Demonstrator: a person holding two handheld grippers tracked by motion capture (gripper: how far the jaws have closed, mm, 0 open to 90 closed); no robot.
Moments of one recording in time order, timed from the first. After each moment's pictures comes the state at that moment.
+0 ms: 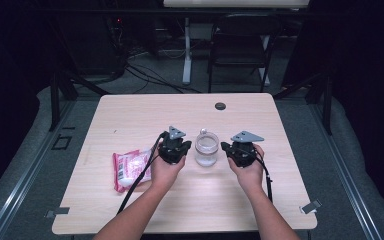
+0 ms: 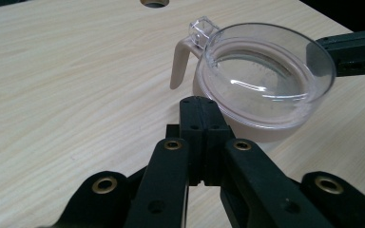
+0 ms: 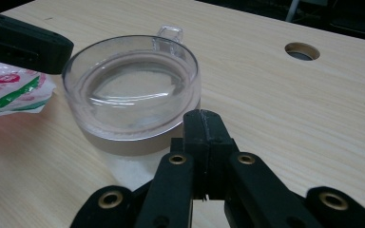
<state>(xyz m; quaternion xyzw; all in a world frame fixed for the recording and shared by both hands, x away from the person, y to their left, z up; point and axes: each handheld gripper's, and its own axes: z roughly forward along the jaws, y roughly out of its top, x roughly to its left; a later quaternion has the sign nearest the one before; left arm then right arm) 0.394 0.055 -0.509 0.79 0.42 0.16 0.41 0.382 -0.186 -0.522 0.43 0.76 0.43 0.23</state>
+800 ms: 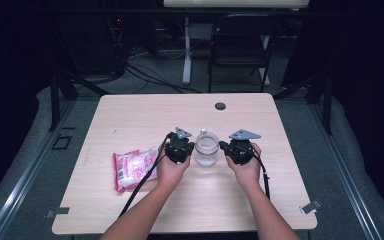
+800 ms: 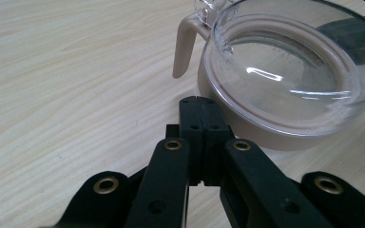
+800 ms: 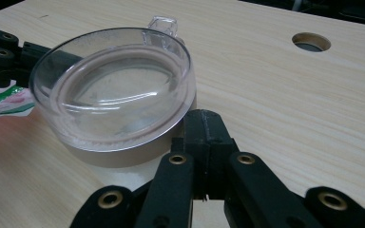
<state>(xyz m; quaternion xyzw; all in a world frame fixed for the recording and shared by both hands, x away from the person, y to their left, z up) 0.404 0.041 -0.524 0.80 0.44 0.16 0.38 0.396 -0.184 -0.532 0.44 0.76 0.43 0.21</state>
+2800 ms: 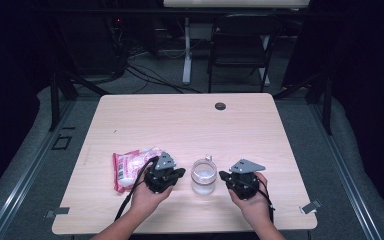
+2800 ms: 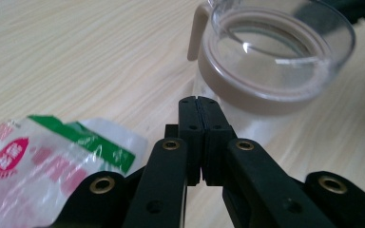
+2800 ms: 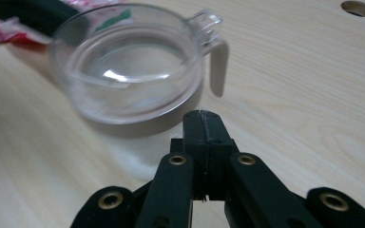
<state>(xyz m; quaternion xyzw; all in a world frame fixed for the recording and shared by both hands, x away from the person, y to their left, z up) 0.317 0.095 -0.517 0.85 0.32 0.12 0.40 0.296 -0.178 -0.524 0.40 0.80 0.40 0.19</state>
